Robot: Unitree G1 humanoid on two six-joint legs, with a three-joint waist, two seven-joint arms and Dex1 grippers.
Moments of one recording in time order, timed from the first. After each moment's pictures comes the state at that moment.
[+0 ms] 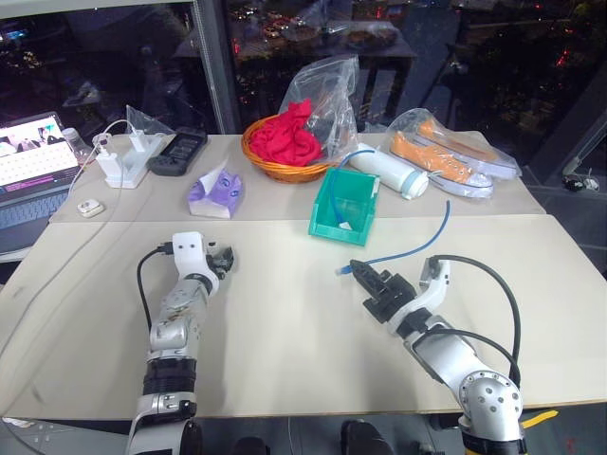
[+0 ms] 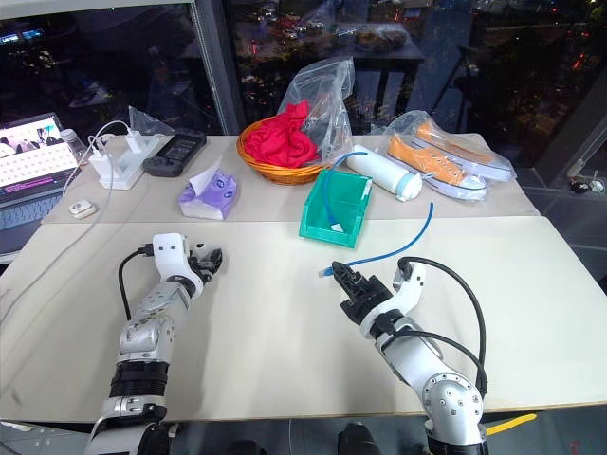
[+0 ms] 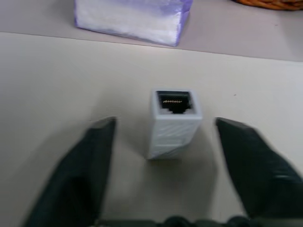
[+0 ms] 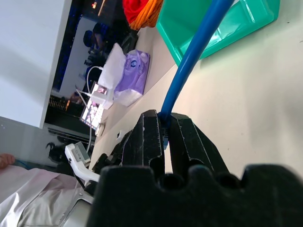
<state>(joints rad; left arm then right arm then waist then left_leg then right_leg) -0.47 0.17 0.24 0.24 -0.18 0.39 -0.11 -0.11 -0.18 -0.06 -0.45 1.38 0.62 -0.26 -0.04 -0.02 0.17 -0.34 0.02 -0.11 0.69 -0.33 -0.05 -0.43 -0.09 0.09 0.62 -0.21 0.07</state>
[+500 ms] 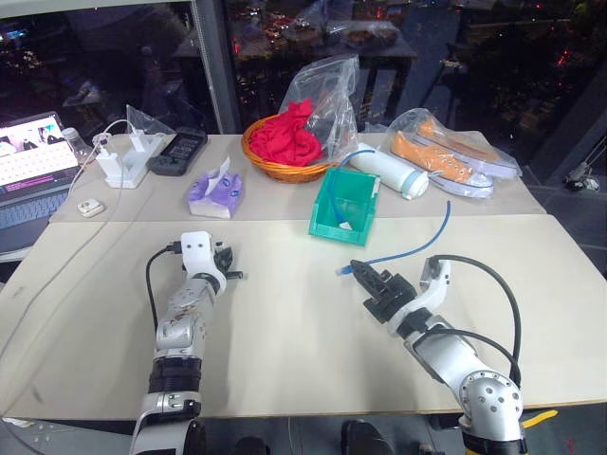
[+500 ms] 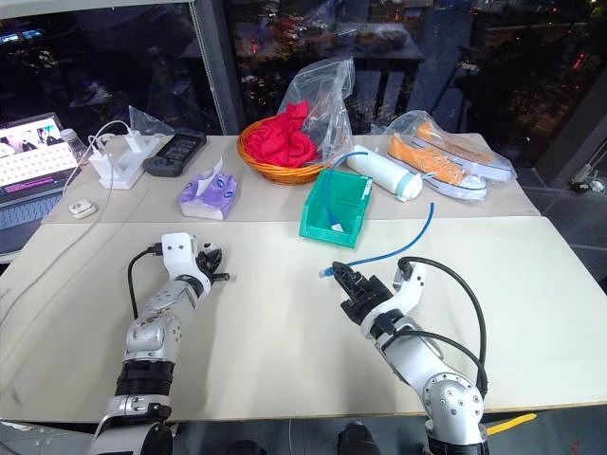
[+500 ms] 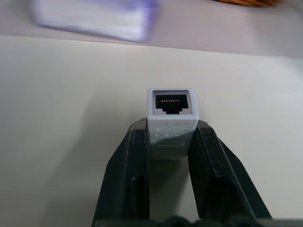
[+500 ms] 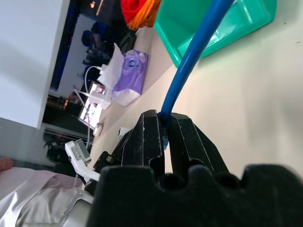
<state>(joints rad) -0.44 0.18 0.13 0.21 -0.18 0.33 -0.21 -0.11 -0.19 -0.06 -0.45 1.36 0.62 -0.27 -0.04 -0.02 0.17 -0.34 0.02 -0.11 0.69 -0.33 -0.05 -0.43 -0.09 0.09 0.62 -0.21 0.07</state>
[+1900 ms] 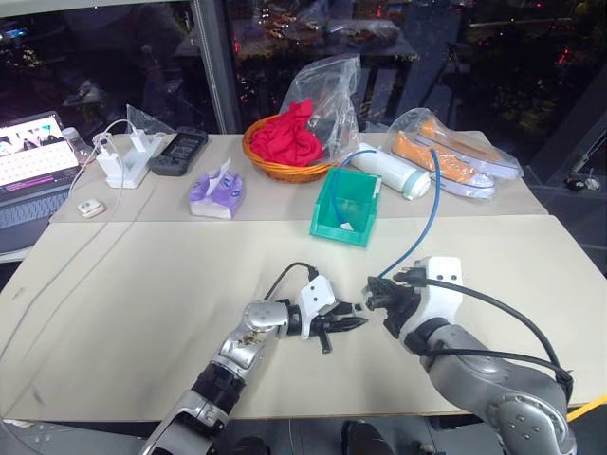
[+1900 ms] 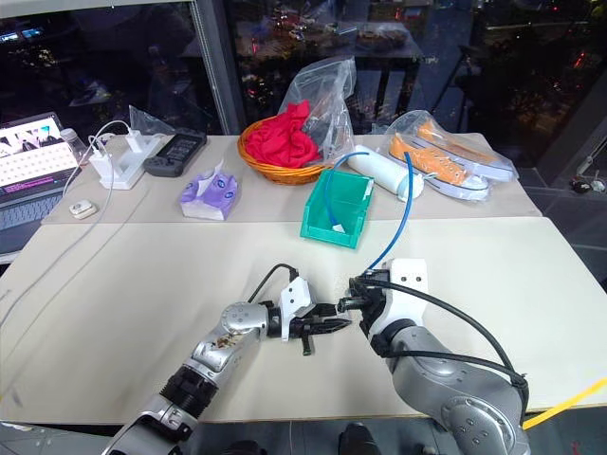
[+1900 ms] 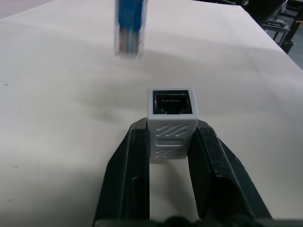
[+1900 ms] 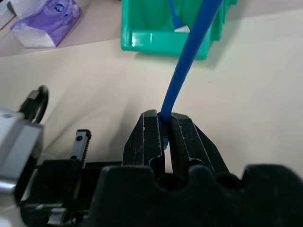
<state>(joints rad) -0.48 0.14 -0.37 0.32 -0.12 0.03 -0.91 -0.14 -0.46 0.03 -0.84 1.06 0.93 -0.57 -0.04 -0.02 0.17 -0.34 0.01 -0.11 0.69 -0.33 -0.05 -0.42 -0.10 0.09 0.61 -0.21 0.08</state>
